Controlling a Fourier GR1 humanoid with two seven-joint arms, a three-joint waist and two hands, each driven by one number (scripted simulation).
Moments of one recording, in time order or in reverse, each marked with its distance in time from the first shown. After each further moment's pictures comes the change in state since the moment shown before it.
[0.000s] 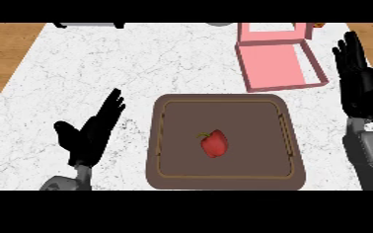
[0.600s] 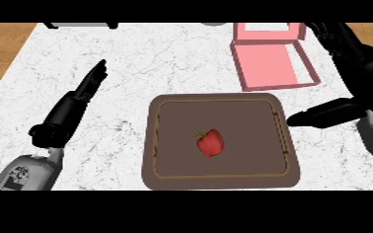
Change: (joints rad) left arm -0.132 0.201 0.003 -0.098 -0.187 -0.073 -0.111; right arm -0.106 -0.143 0.143 -0.225 0.040 0.382 -0.231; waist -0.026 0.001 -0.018
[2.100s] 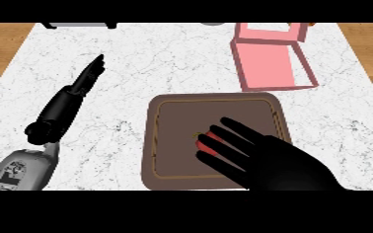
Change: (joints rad) left arm -0.026 -0.015 0.058 0.009 -0.065 -0.076 -0.020; right arm 0.054 -0.063 0.555 -0.566 0.920 0.311 0.410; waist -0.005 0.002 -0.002
